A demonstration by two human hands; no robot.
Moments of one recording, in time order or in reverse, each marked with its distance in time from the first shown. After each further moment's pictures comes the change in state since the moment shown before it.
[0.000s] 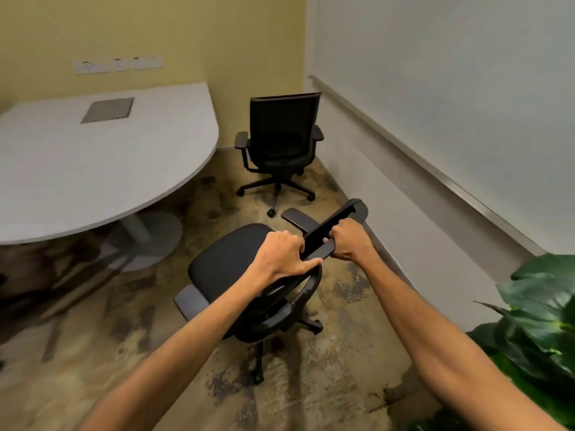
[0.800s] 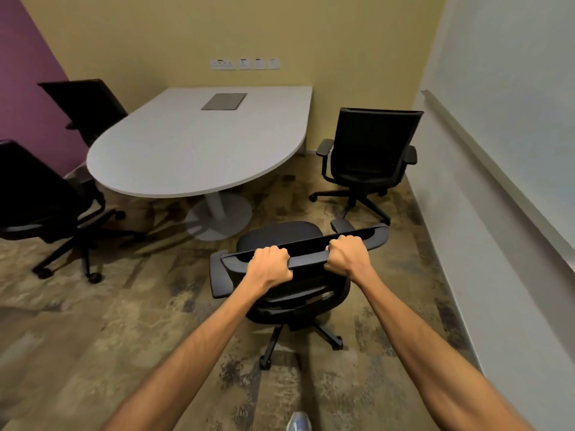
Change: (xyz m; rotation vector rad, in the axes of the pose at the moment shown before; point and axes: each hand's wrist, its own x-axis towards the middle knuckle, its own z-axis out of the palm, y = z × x) left_hand -0.008 -0.008 0.022 0.052 -0.229 -0.622; right_hand 0.065 -0.015 0.005 0.077 -0.017 -0.395
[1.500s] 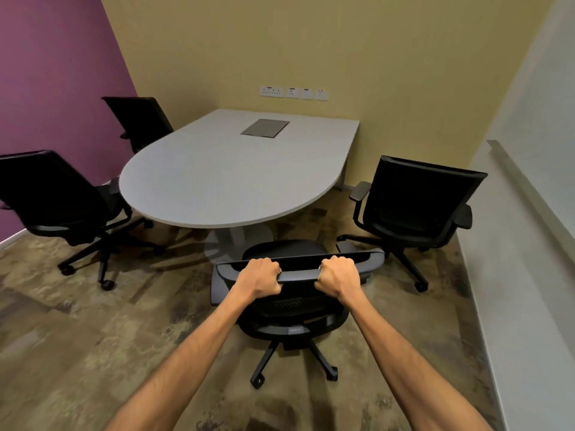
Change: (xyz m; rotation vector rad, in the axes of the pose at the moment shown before) left_hand 0.200 -0.078 -0.019 -0.029 -0.074 -0.175; right_hand 0.230 0.061 0.012 0.028 0.052 -0.159
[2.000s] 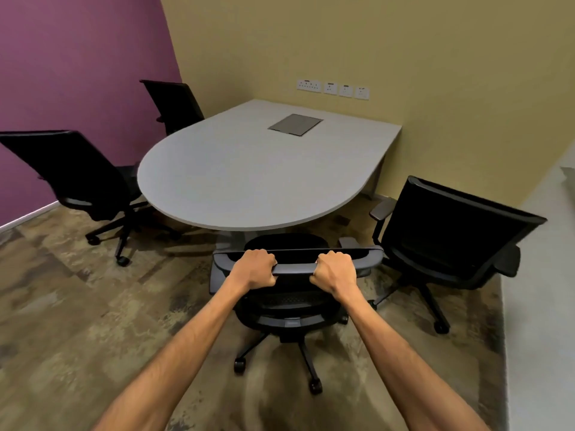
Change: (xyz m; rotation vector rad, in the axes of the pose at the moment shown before) left_hand 0.140 0.000 -0.011 0.020 -0.024 -0.175; right_hand 0.129 0.089 0.019 0.076 -0.031 -0.118
